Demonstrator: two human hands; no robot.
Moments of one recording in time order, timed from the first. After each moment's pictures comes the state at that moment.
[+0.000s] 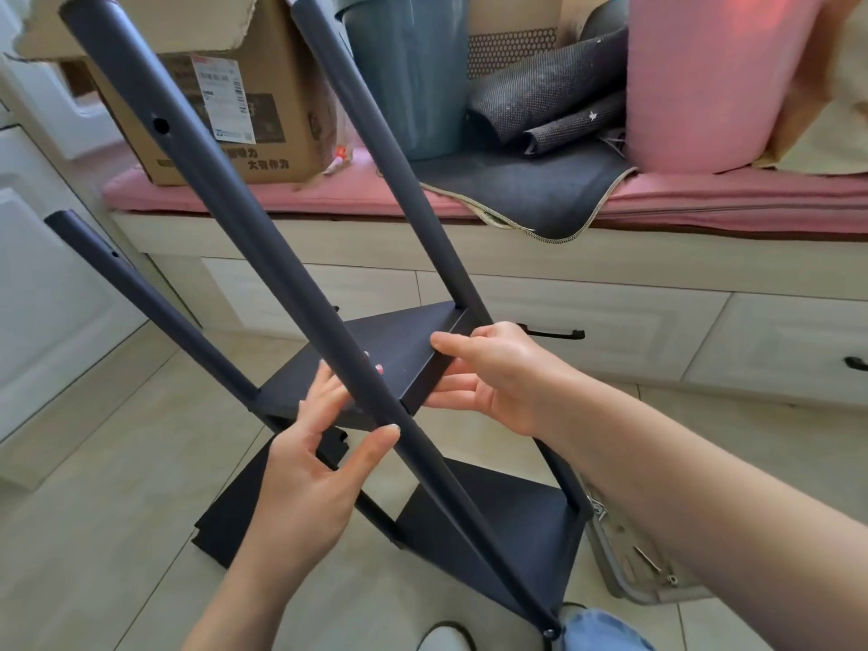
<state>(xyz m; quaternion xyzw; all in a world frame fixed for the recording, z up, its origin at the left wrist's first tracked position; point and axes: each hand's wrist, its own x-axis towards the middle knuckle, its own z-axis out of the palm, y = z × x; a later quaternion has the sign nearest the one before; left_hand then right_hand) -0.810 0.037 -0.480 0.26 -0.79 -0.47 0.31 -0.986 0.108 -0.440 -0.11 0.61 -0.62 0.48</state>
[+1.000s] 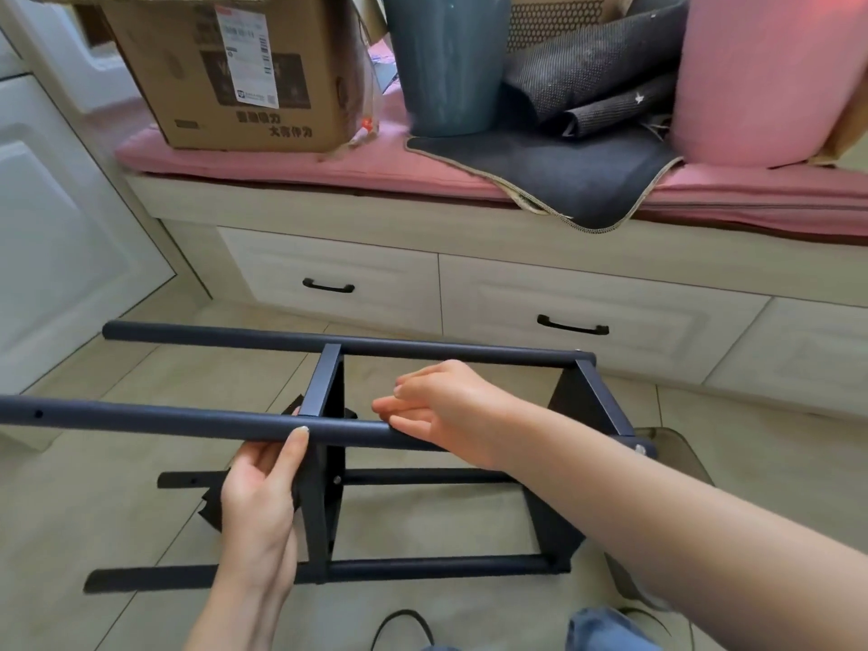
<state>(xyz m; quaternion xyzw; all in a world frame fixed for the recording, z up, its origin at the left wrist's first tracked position) -0.773 -0.027 -0.573 0.44 -0.48 -0.63 0.42 -0.948 0.061 -0.486 -0.10 0.59 -0.57 0.57</state>
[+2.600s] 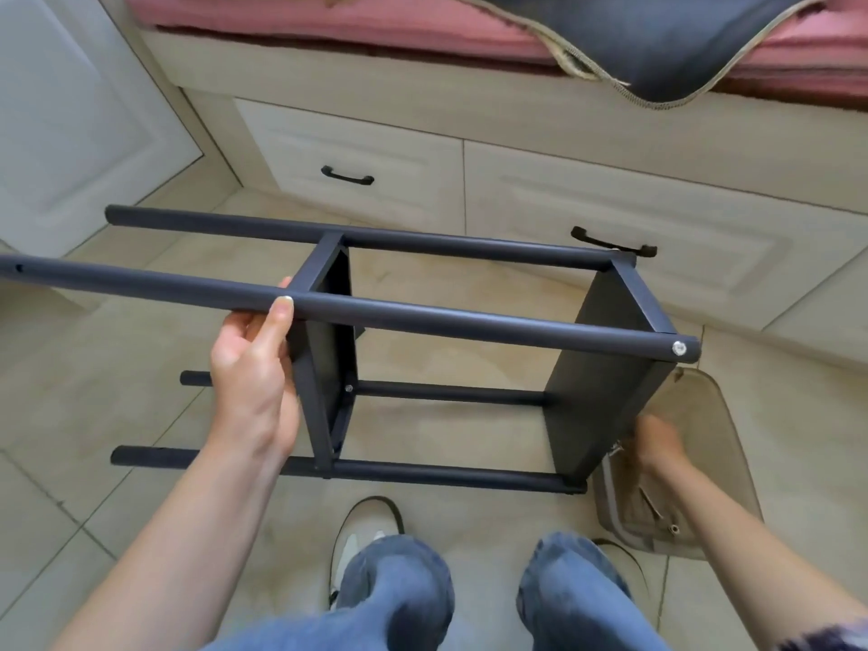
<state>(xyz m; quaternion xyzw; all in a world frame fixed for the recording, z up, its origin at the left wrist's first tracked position) -0.821 0.013 -0.564 0.45 -0.44 -0.60 0.50 -1.138 0.240 -0.789 -0.23 0.92 -0.13 0.28</state>
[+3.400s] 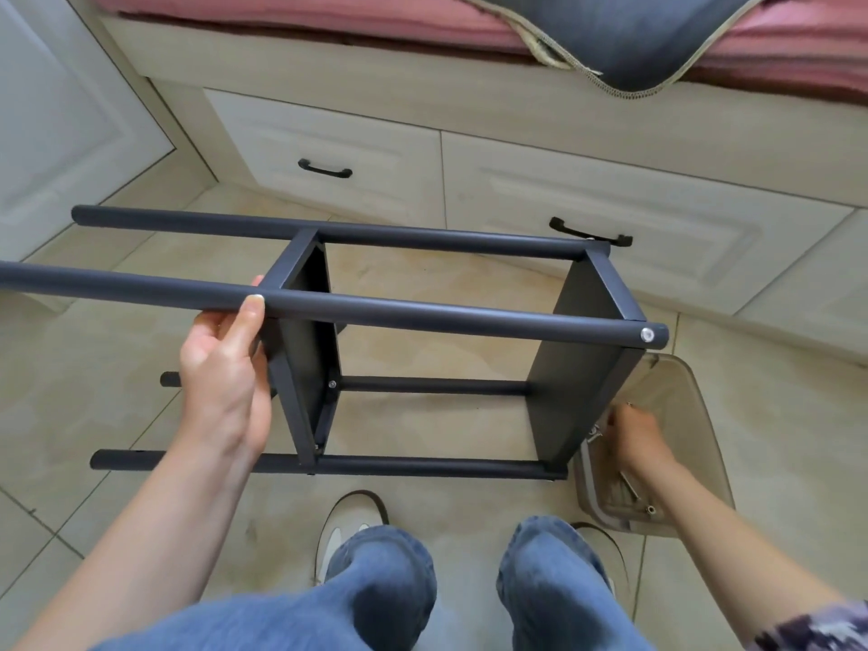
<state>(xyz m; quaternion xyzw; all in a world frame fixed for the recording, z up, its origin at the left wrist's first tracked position) -0.818 0.007 -0.573 0.43 -0.44 -0.61 0.51 -1.138 0.253 -0.804 -0.26 0.93 -0.10 0.22</state>
